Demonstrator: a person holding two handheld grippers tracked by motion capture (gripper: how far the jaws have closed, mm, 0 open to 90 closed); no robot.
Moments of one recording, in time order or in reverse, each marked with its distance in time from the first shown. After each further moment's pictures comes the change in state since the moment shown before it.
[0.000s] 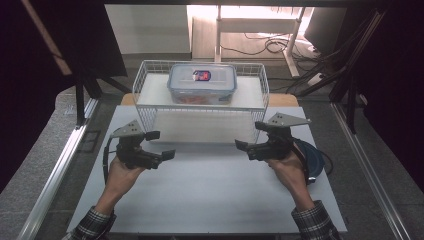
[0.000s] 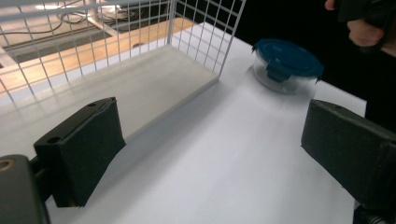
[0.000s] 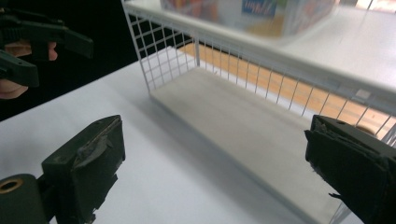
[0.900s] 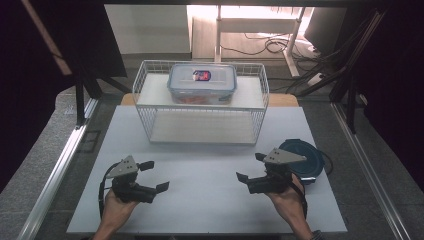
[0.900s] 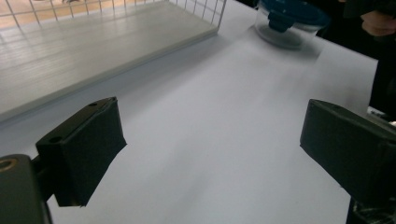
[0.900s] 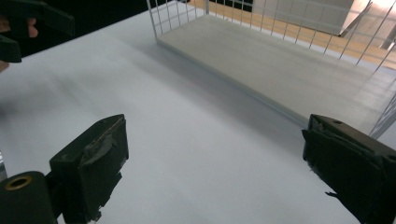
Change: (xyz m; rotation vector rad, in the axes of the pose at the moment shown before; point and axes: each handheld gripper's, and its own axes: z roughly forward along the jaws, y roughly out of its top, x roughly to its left) left arm -0.023 -0.086 -0.009 0.019 0.045 0.004; right arm 0.027 -0.081 -0.004 0.071 -0.017 -0.013
